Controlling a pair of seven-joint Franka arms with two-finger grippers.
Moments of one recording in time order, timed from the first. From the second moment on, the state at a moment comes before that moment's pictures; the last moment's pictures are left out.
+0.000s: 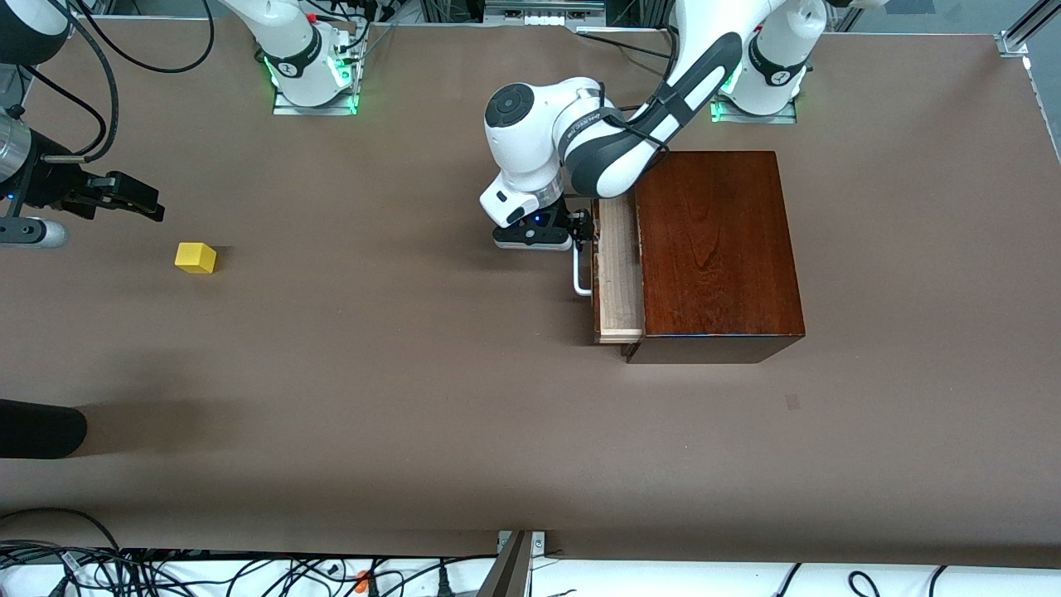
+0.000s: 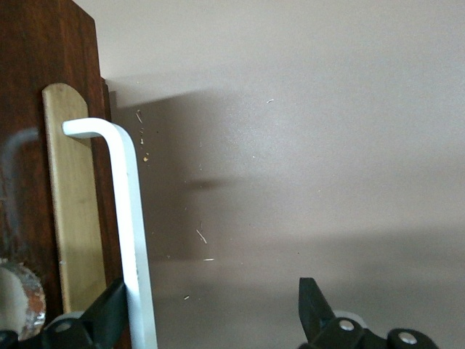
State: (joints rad) left arm -0.45 0.62 -0.51 -1.62 0.57 2.03 -1.06; right arm 0.10 0.06 -0.11 -1.61 0.01 1.57 0.01
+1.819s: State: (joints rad) left arm -0.25 0.48 -0.52 -1.21 0.29 1.53 -0.52; right arm 0.09 0.06 -0.21 -1.61 -0.04 1.60 -0.09
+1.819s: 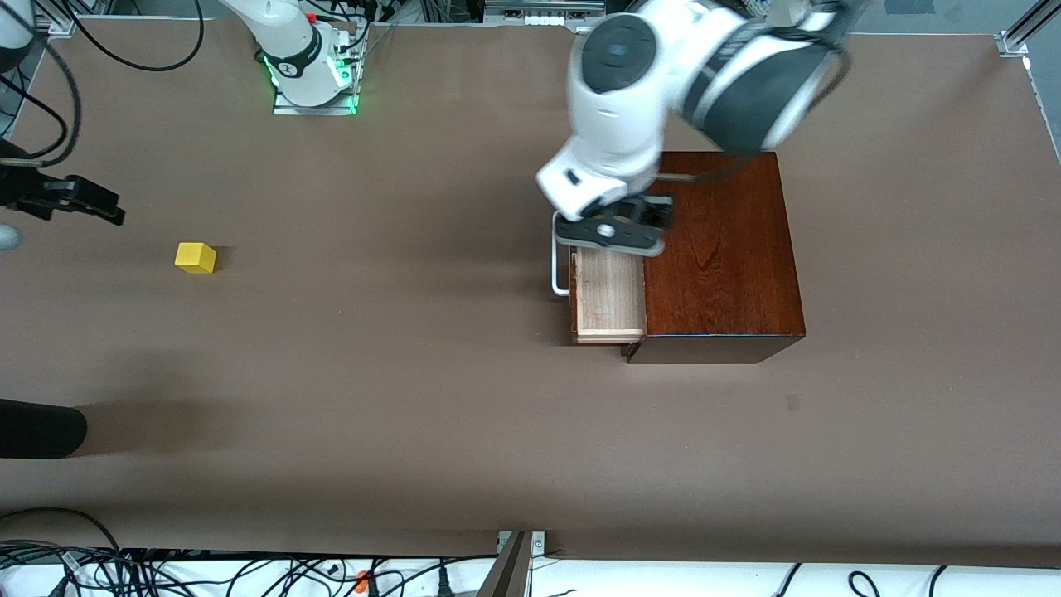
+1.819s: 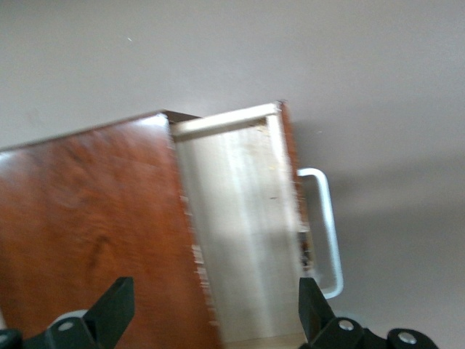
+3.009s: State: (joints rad) left arm -0.06 0.05 -0.03 -1.59 0.05 1.61 0.07; right arm 0.08 0.07 -0.42 -2.35 -0.04 2.40 -0.31
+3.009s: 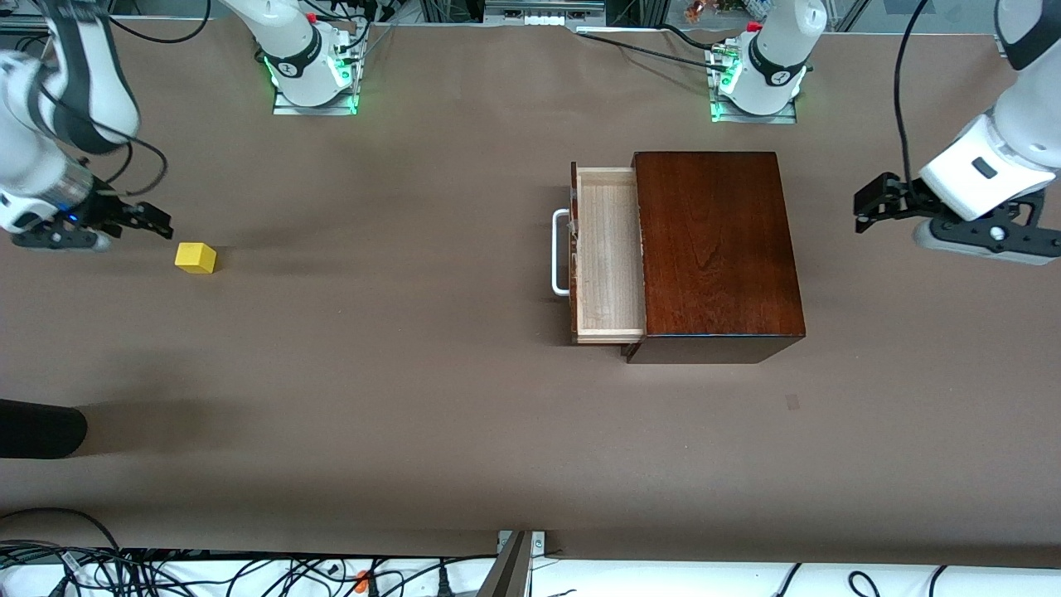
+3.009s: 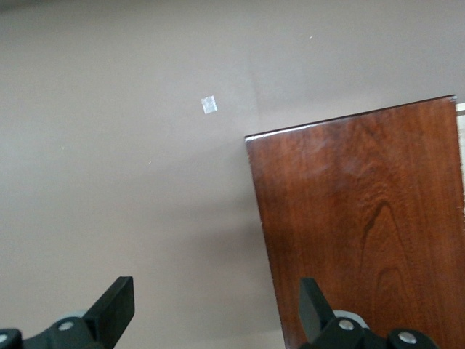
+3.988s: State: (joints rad) left arm -0.04 0.04 -0.03 -1.60 0.01 1.59 0.06; right arm 0.08 0.34 -0.39 -2.35 0.15 2.59 -0.37
